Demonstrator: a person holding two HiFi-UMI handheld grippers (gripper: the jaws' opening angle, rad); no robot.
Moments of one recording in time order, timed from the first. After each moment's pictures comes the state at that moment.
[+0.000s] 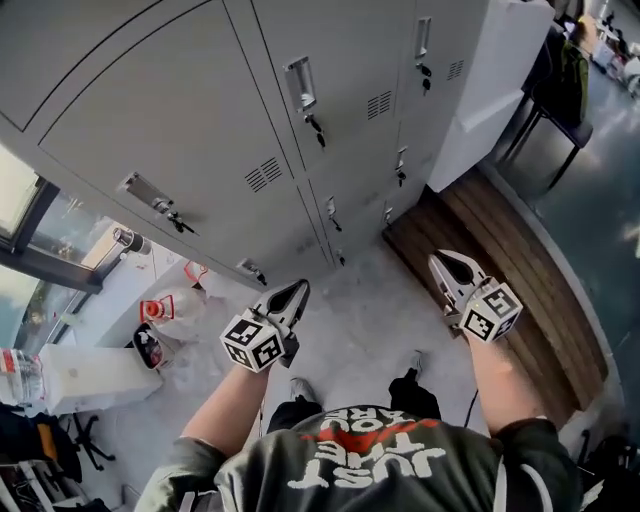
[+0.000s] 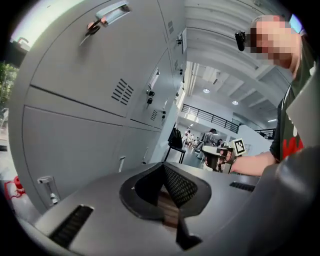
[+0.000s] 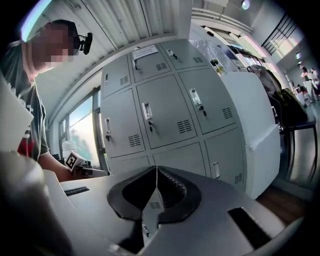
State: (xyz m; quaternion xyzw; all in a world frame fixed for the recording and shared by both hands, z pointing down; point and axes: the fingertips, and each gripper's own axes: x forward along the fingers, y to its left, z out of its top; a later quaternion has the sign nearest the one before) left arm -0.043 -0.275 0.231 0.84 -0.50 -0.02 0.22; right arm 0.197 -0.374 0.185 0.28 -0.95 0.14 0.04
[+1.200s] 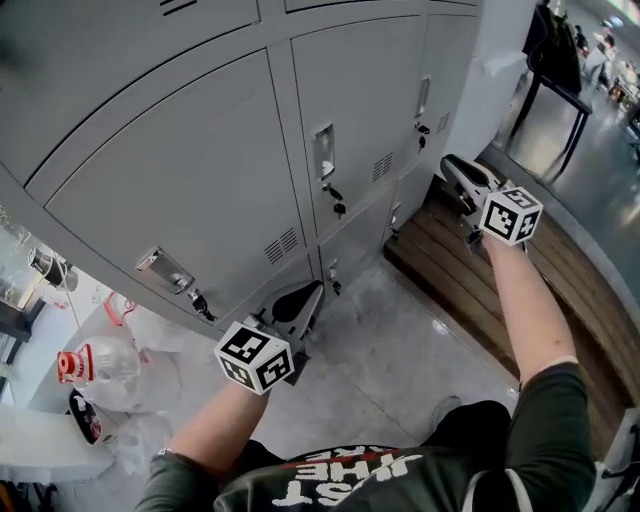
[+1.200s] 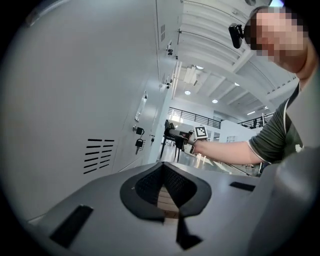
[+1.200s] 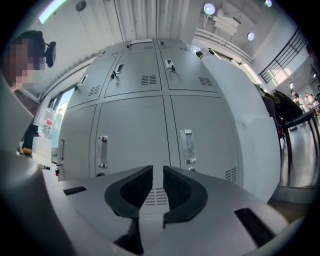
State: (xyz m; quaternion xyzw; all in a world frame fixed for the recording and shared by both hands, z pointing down) left arm -0.057 -0.365 0.550 0.89 -0.44 -0.03 0.13; right arm 0.158 -0.594 0.449 0.36 -0.93 0.03 -0.02
